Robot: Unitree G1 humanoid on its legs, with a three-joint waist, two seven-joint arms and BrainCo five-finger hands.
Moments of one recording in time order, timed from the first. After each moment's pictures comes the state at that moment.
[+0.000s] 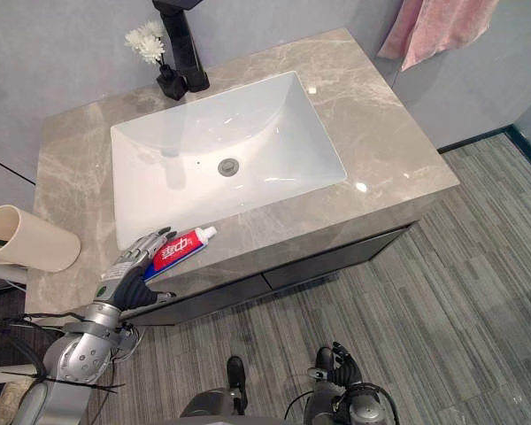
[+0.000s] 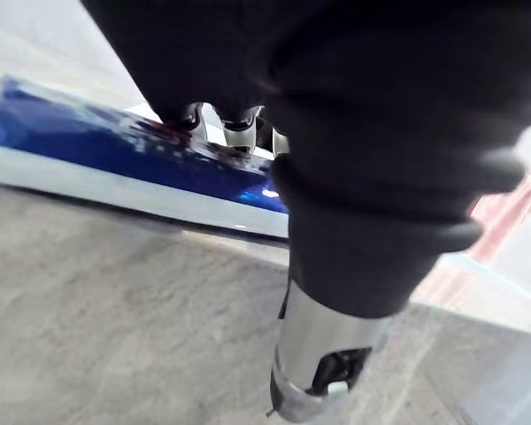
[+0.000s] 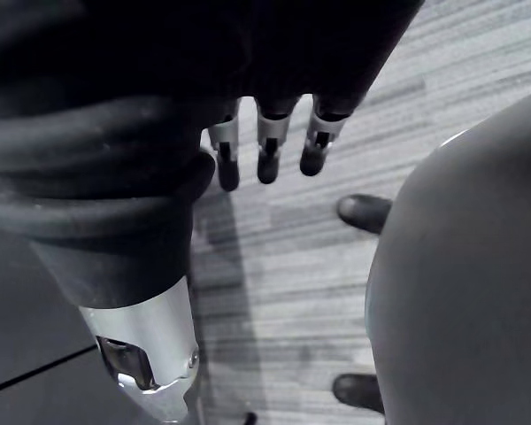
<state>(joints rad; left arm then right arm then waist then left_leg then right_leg) 0.30 0.38 0.01 -0.40 0.67 -0.07 -0.04 0.18 -0.10 -0.03 0.73 -0.13 -0.08 0.02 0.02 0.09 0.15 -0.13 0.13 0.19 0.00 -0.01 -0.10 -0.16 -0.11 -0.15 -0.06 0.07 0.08</state>
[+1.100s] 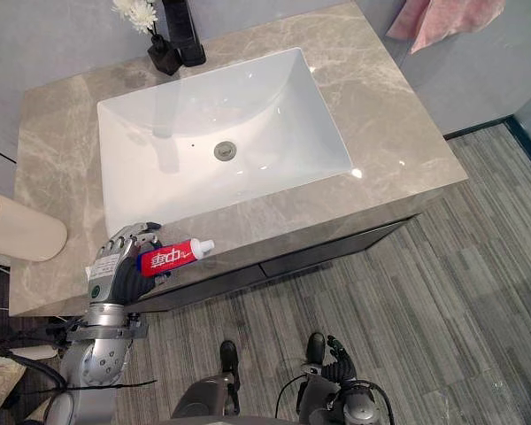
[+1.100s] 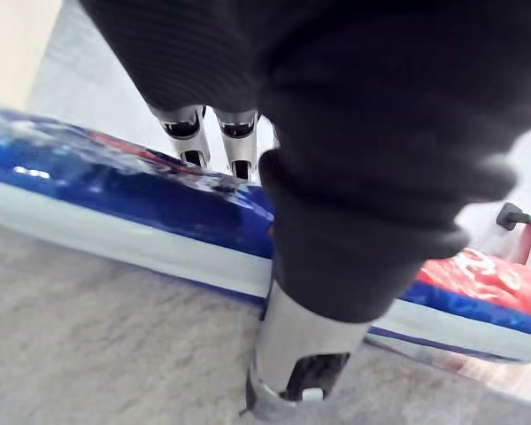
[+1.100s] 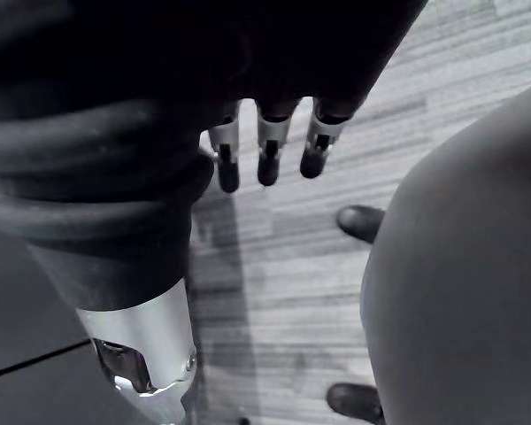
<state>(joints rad) 0.33 0.11 0.02 -0.51 0.90 -0.04 0.13 0.23 -0.07 0.01 0.61 -0.13 -0.11 0.00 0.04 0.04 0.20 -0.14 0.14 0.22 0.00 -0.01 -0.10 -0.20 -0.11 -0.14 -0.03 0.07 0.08</state>
